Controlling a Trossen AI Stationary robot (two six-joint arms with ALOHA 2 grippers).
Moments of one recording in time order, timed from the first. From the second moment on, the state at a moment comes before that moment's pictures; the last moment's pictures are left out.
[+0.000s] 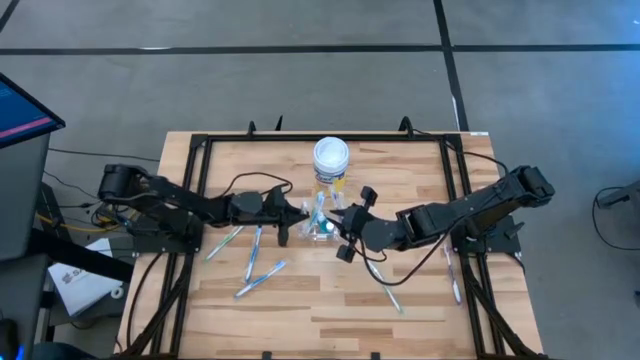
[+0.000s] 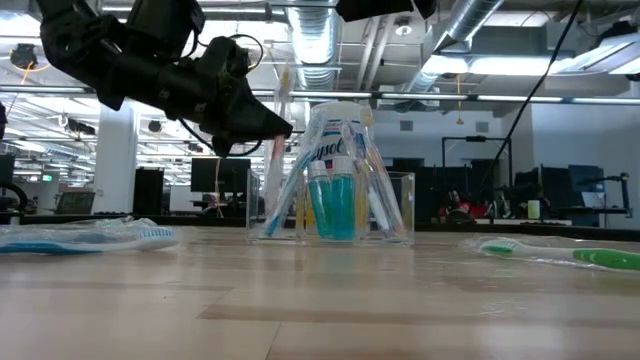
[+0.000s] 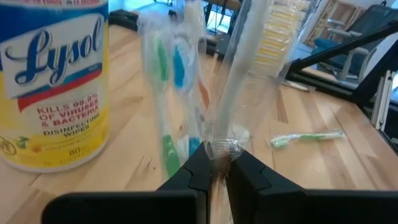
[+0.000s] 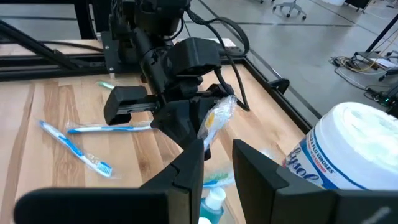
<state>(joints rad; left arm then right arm) 0.01 1.46 0.43 0.77 -0.14 -0.30 0.35 1.53 1.22 -0.25 0.73 0.21</state>
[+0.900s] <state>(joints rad) 0.01 1.51 0.43 0.76 -0.12 -0.34 0.35 1.56 1.22 -0.26 0.73 0.22</state>
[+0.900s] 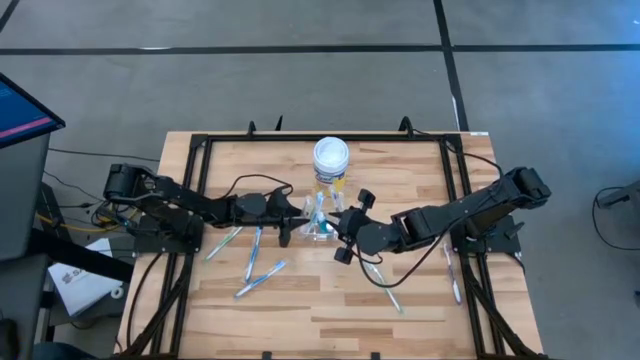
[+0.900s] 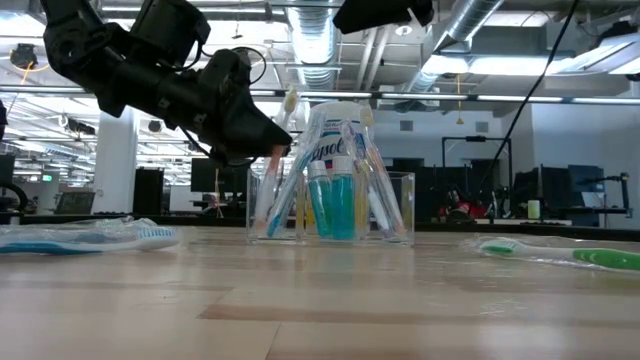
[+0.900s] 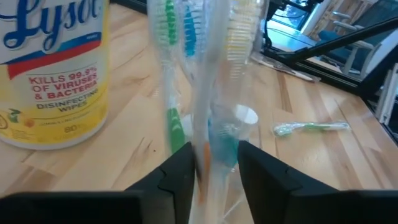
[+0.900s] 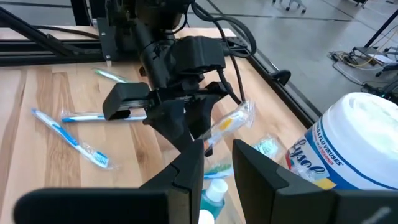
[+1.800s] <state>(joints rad) -0.02 1.23 0.43 0.44 -0.10 -0.38 0.35 1.56 1.22 -0.28 0.73 0.24</state>
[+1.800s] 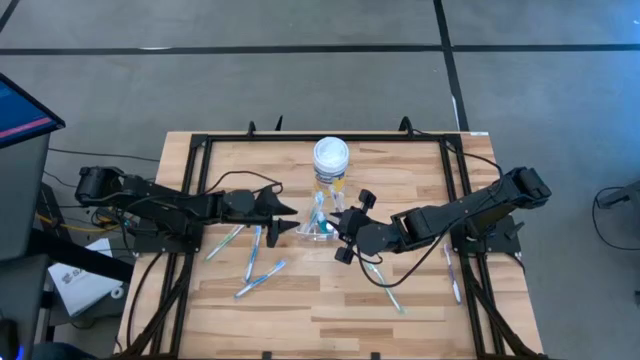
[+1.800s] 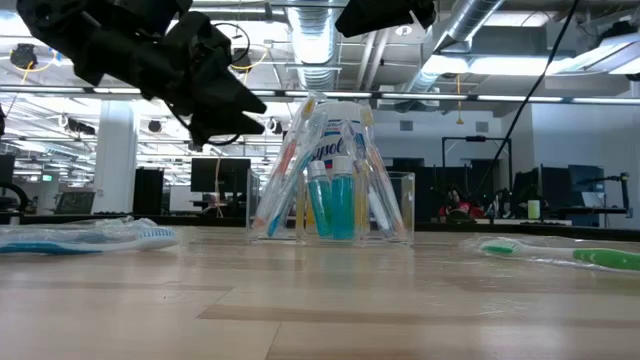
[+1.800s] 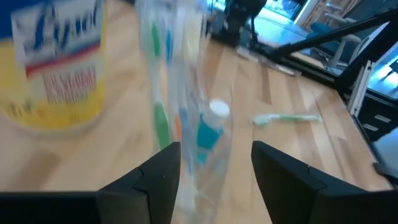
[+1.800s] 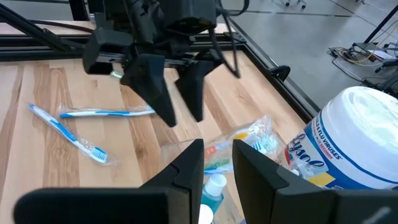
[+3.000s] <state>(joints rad) -0.09 1.11 0.43 -0.32 0.08 -0.82 0.35 1.56 1.22 -0.28 0.73 0.25</state>
